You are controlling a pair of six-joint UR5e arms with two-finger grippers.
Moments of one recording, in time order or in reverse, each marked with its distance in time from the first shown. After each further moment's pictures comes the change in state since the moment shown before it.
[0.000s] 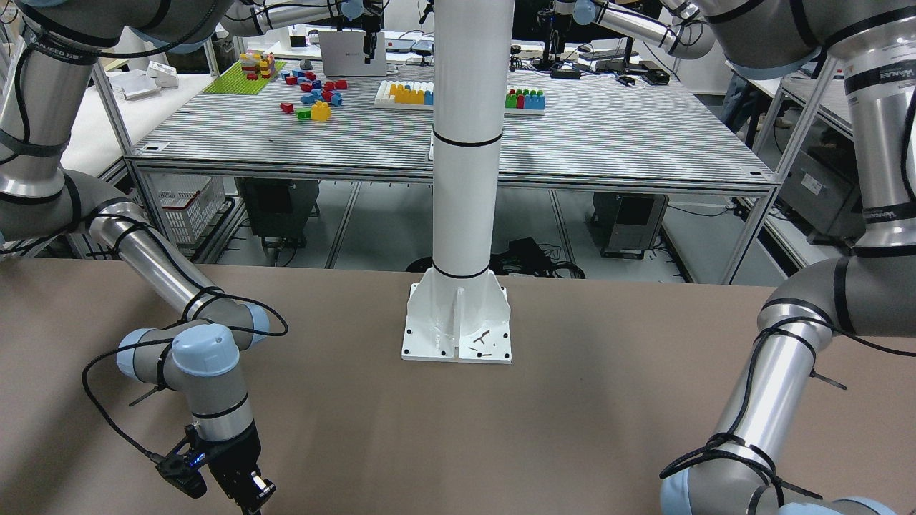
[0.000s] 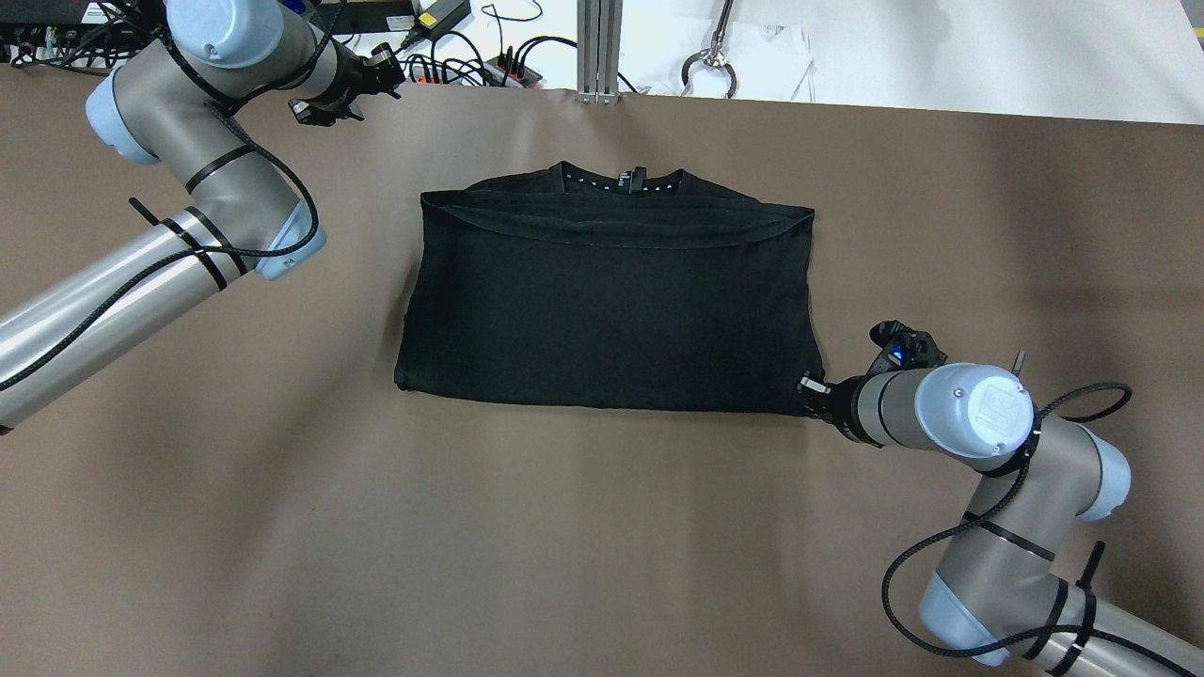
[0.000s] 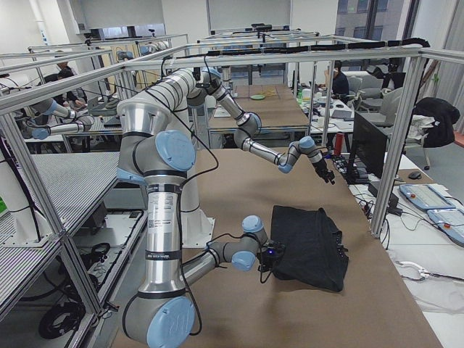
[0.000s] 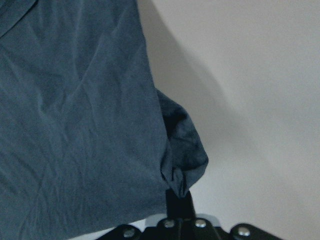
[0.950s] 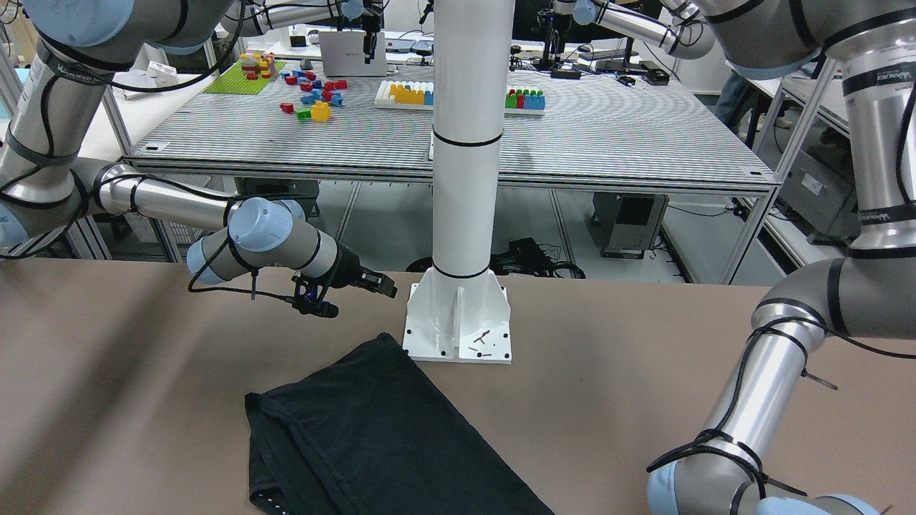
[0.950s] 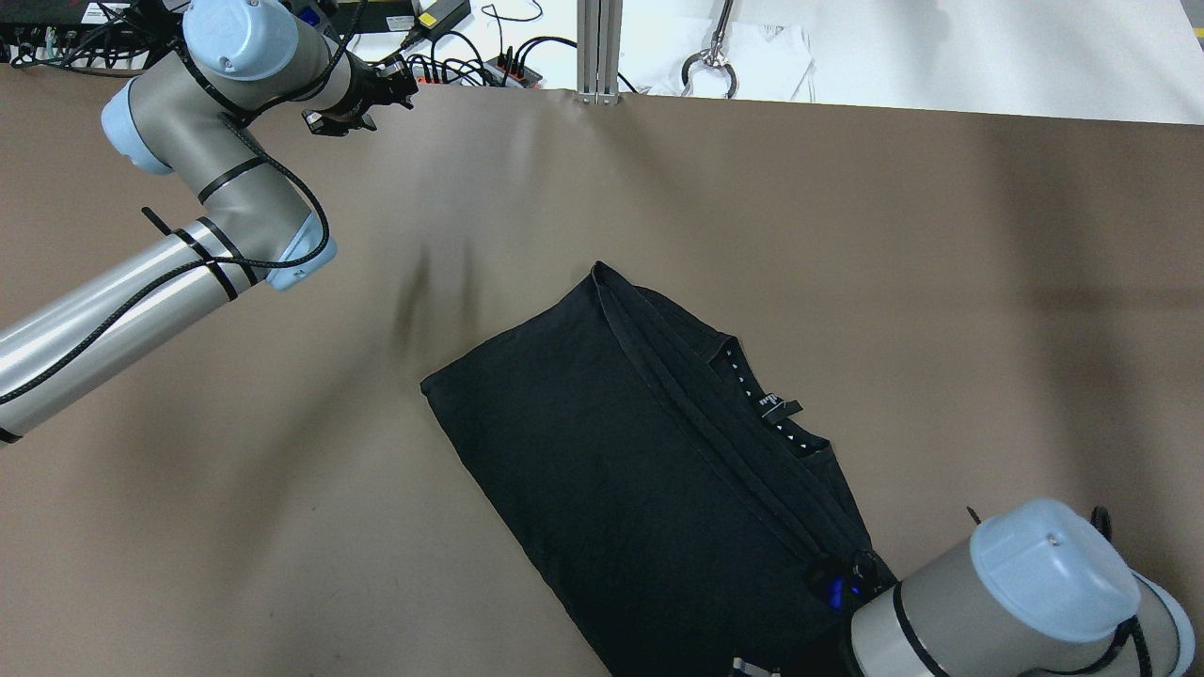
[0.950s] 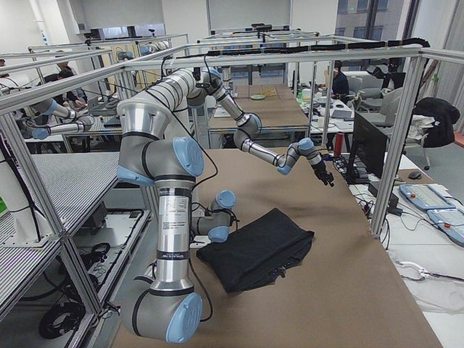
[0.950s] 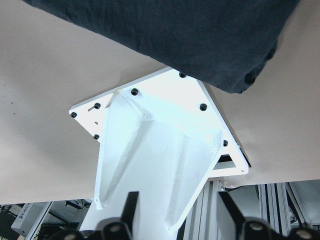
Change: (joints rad) left arm 0.020 -0.006 -0.007 -0.002 -0.003 -0.013; right arm -0.302 0.029 0.263 0.030 0.491 0.346
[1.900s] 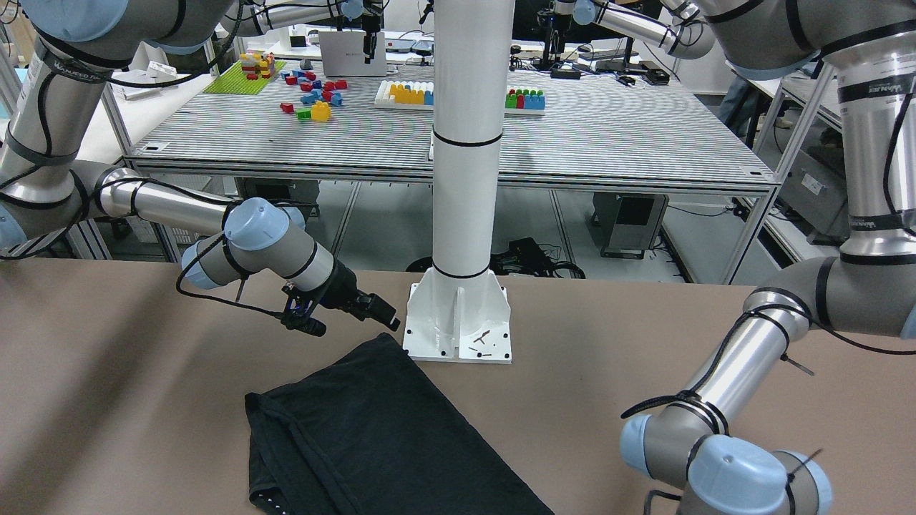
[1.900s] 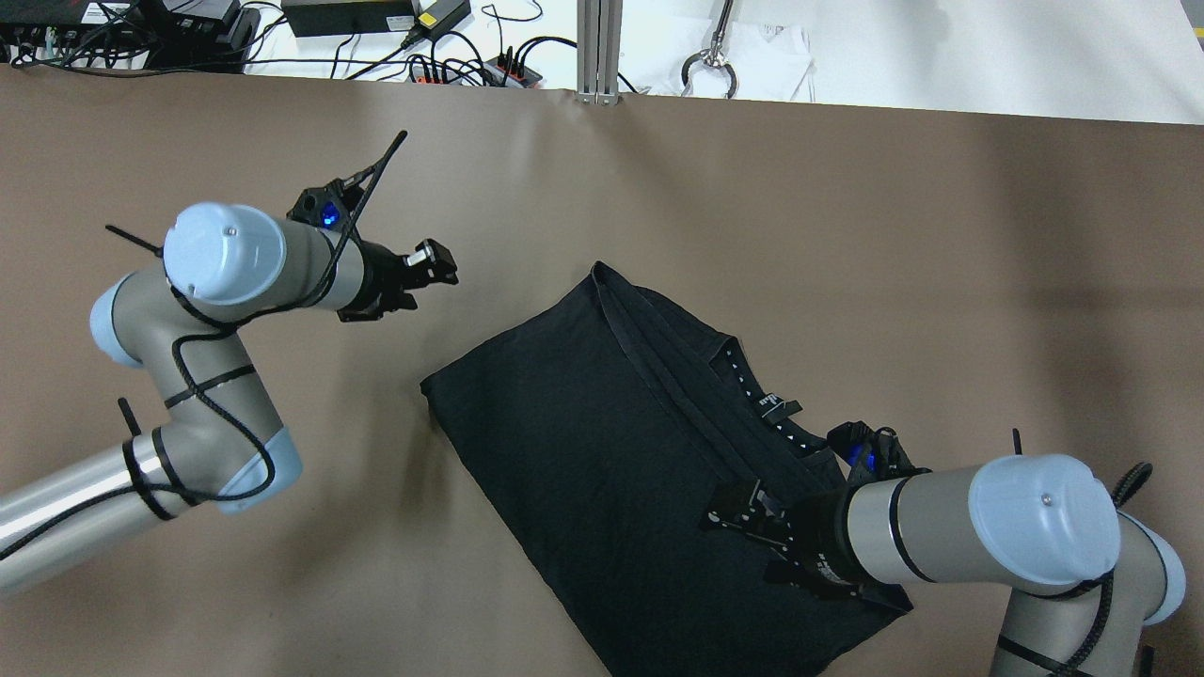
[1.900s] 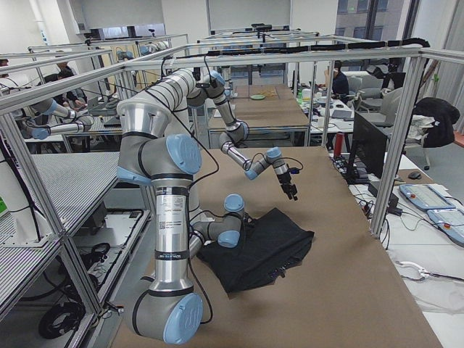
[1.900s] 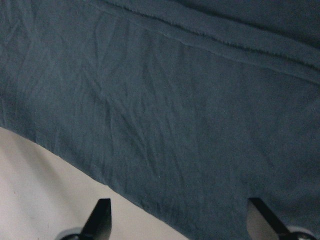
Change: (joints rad) left arm 0.253 0.317 -0.469 0.008 0.008 -0.170; right arm 0.126 0.019 -0.084 -0.007 -0.356 -0.146
